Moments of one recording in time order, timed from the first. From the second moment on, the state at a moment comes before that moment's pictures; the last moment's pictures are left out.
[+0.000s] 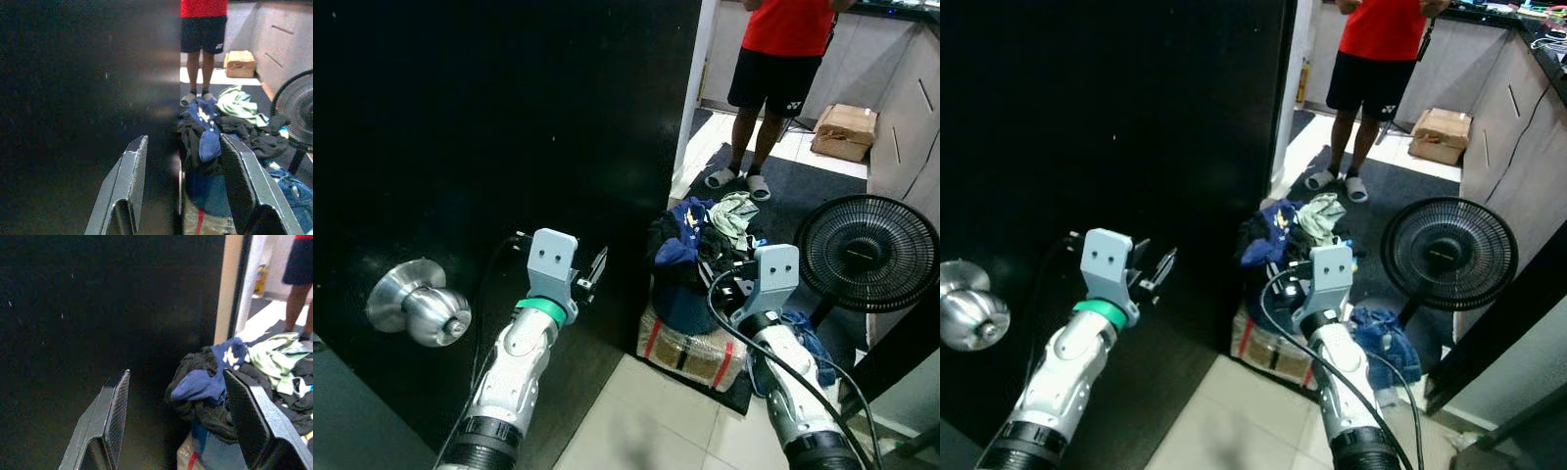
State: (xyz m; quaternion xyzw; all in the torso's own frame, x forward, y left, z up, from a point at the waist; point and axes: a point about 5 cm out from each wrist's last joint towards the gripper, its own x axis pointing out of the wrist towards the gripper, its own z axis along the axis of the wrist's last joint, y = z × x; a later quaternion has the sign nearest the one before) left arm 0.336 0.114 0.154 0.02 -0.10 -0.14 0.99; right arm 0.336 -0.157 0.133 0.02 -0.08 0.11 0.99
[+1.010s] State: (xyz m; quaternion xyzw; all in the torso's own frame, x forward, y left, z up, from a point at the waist) left arm 0.335 0.111 0.151 0.02 -0.09 -0.14 0.99; right arm 0.337 -0.159 0.132 0.02 -0.08 0.11 0.99
